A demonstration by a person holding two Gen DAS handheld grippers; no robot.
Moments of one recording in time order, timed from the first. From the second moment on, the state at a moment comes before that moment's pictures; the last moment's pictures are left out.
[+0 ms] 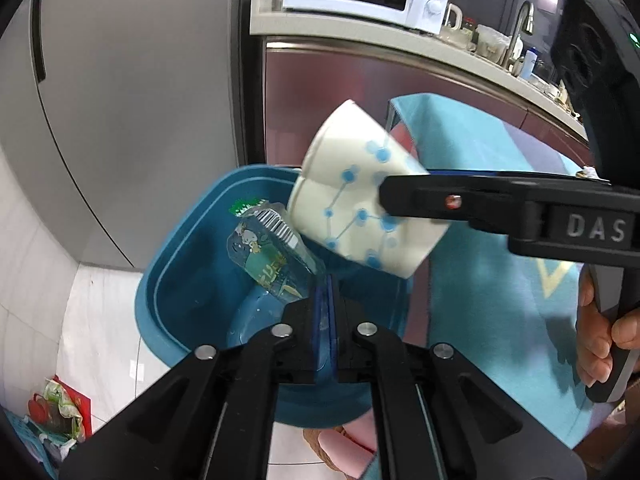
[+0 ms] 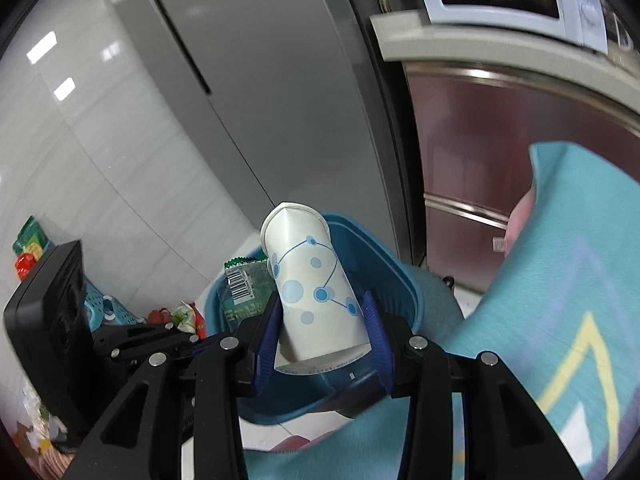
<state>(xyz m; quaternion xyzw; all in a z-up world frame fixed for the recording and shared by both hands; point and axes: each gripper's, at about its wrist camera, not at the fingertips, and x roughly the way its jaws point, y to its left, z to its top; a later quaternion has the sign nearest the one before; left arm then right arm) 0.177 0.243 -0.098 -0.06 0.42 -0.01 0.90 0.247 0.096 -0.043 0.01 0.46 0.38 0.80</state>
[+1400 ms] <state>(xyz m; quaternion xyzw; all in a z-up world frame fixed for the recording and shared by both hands) 0.124 0.005 -0.021 -0.01 0.31 -0.23 0.92 0.127 -0.224 0.020 0.08 0.29 0.18 0.94</state>
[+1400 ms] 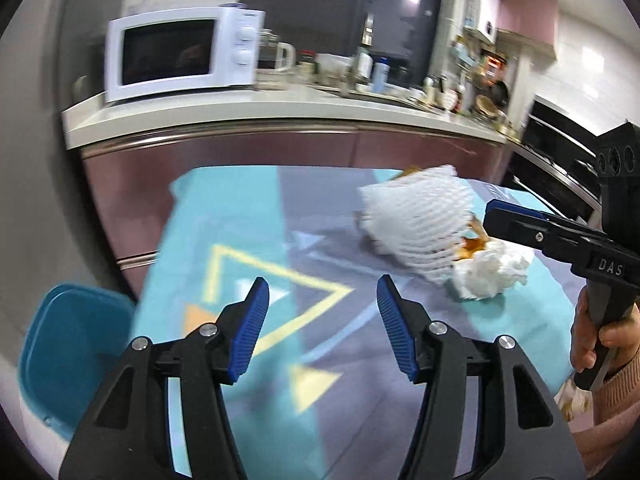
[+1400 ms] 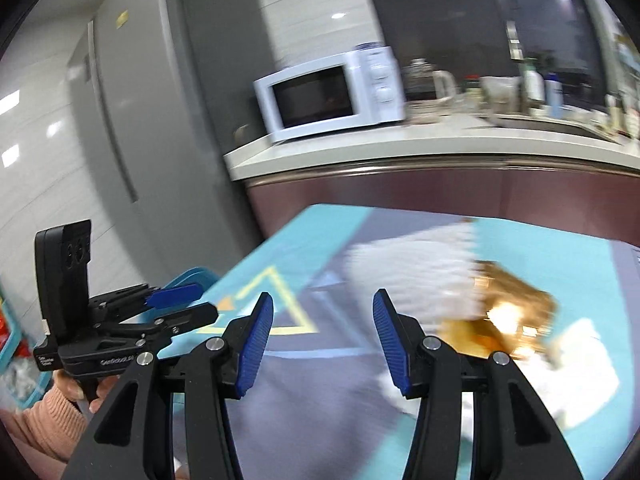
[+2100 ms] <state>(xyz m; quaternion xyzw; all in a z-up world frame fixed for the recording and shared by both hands) 0.175 -0.160 -0.026 0.09 0.33 -0.25 0.91 0.104 -0.296 -0.041 0.09 0.33 0.09 0.93</state>
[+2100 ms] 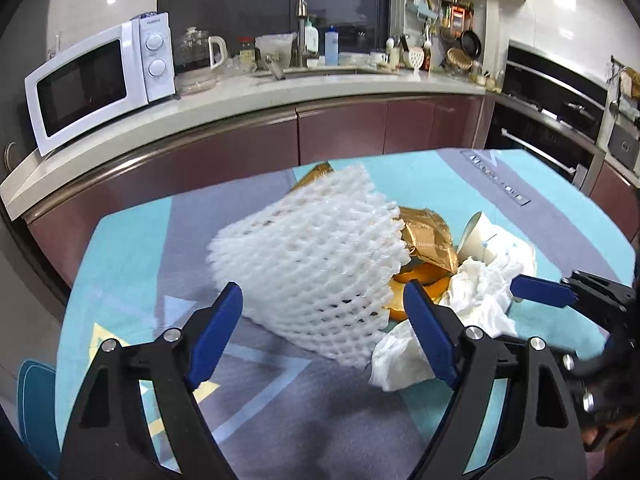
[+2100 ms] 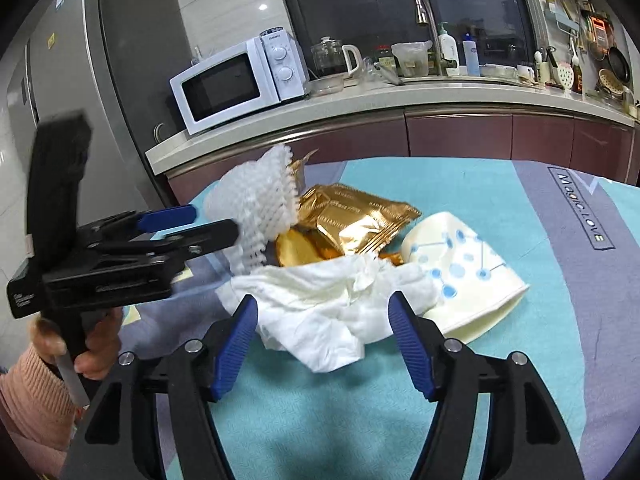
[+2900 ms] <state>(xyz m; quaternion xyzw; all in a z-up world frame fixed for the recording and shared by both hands) 0.177 -0.109 -0.034 0.00 0.37 -0.24 0.90 0.103 -0.288 -0.050 0.11 0.36 0.12 0.92</state>
